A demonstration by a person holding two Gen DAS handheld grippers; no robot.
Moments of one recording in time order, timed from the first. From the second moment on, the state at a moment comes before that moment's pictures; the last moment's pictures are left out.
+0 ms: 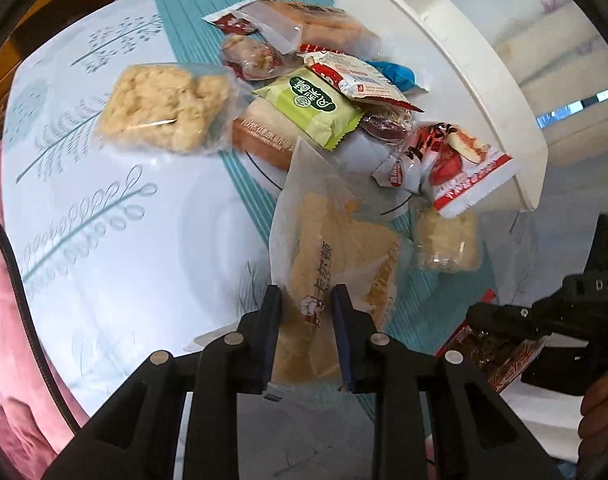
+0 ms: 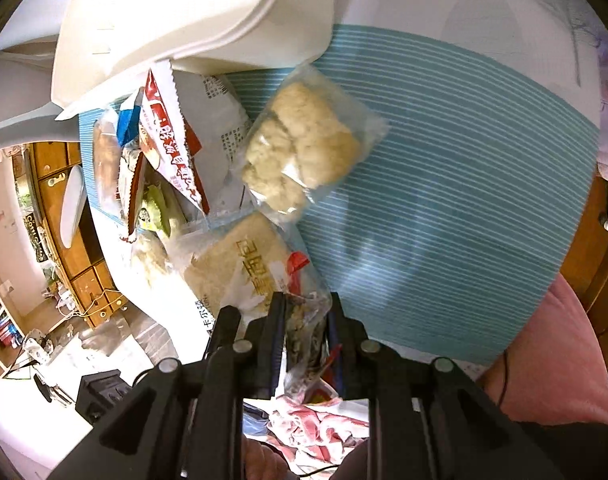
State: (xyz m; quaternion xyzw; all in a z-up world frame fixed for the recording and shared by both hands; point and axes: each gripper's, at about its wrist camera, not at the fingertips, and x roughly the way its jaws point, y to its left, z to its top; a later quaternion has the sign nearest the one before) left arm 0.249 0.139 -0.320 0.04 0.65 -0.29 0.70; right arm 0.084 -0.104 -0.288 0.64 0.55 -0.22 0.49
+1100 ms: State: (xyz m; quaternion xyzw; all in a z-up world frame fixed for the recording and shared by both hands) left arm 0.140 0.129 -0.137 -0.22 0.47 -0.21 0.83; right arm 0.107 -0.142 -0.180 0.48 0.56 -0.09 0.67
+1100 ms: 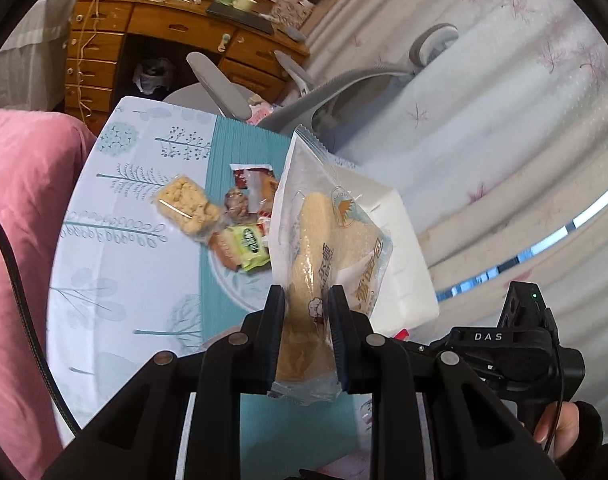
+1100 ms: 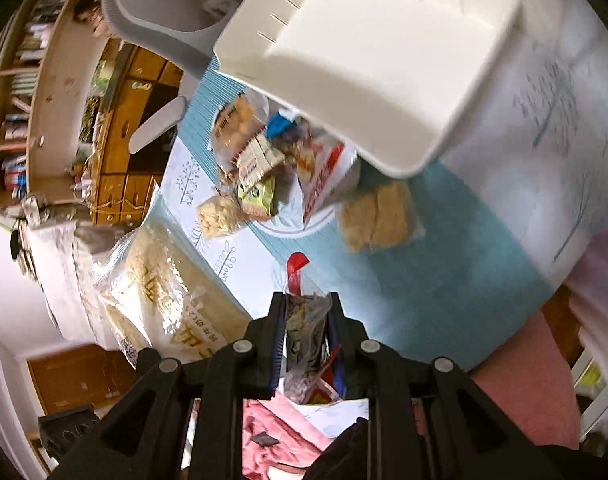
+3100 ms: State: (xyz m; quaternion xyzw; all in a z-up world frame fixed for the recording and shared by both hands) left arm 0.137 -0.064 -0.180 -0.23 0.54 -0.10 0.81; right arm 0.139 -0.323 -0.185 0.30 0.60 -0.06 0.74
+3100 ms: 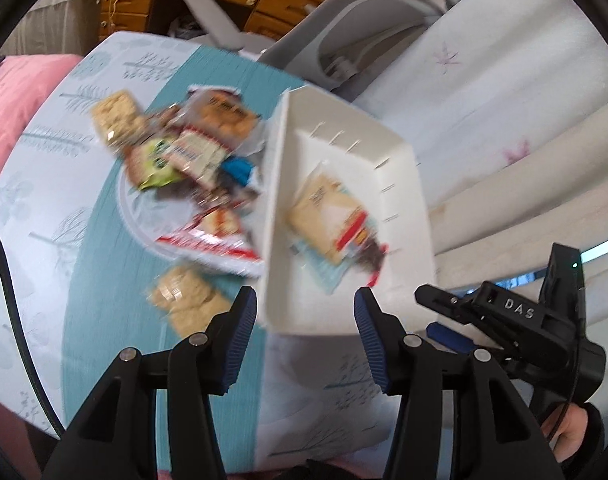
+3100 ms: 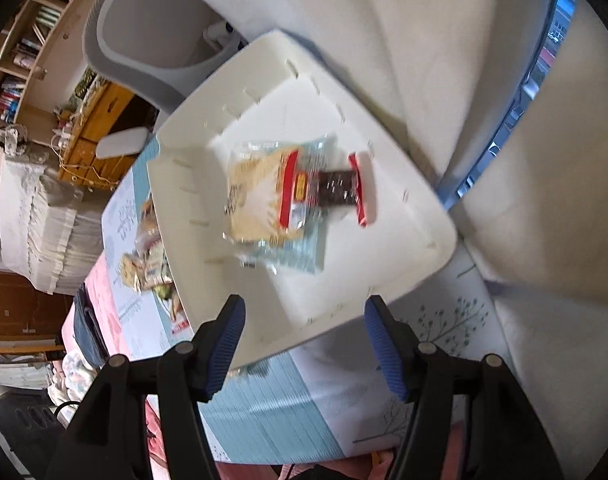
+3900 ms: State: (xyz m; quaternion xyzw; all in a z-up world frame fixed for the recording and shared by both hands) left arm 0.117 0.088 -0.191 -0.20 0.58 -0.08 0.79; right arm 0.112 -0.198 -0.220 0.33 0.63 -0.09 0.70
